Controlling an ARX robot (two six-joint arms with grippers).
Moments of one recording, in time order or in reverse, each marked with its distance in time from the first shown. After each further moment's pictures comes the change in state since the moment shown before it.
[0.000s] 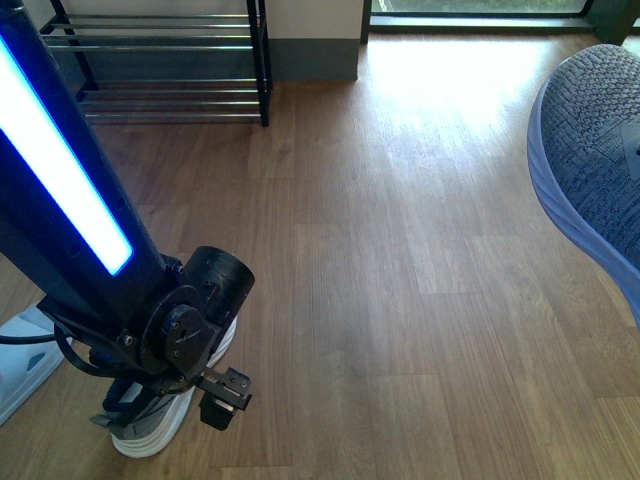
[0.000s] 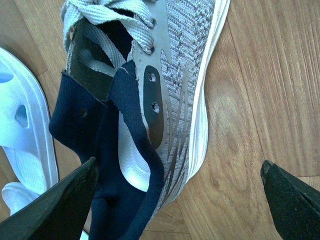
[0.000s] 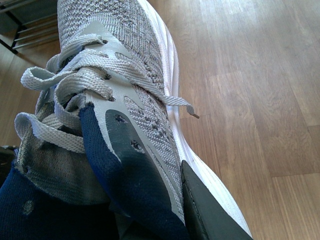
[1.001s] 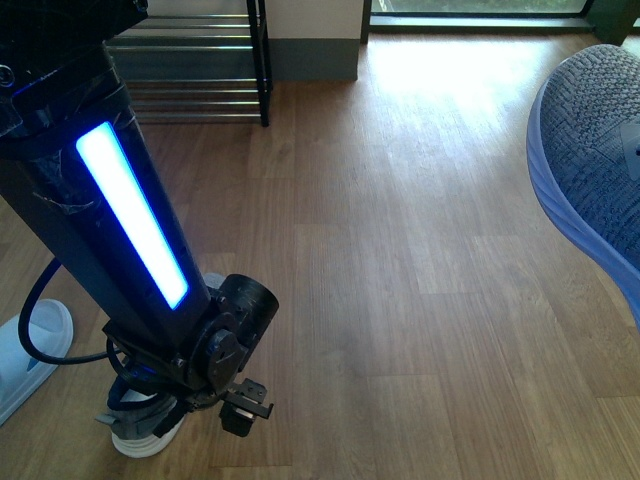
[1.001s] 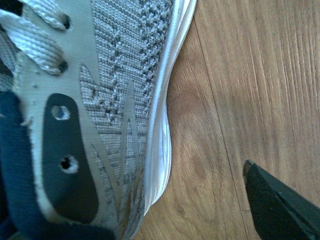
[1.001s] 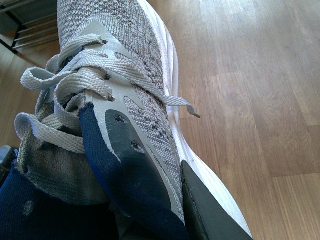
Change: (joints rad) left arm -0.041 0.174 0.159 -0.031 0.033 -0.118; right arm 0.000 0.000 0.000 0.000 0.000 0.000
